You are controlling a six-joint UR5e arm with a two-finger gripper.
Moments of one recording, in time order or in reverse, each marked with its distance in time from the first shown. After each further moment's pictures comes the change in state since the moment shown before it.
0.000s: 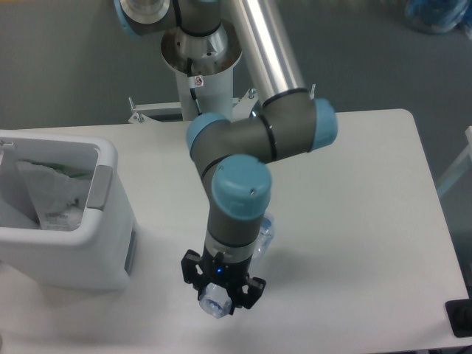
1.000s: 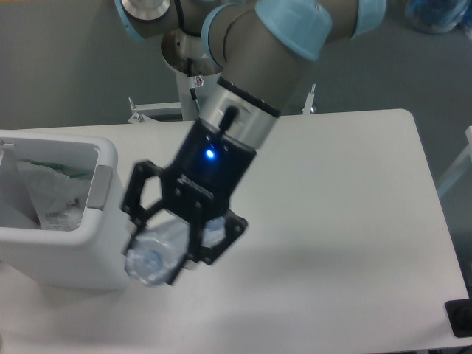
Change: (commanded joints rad) arm 0.017 0.167 0.109 0.026 -0.650 -0.086
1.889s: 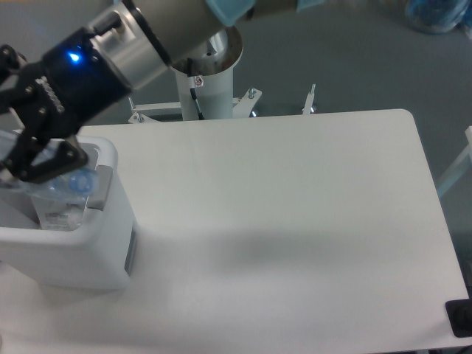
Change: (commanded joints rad) arm -0.152 0.100 -0.150 0.028 -0.168 0.035
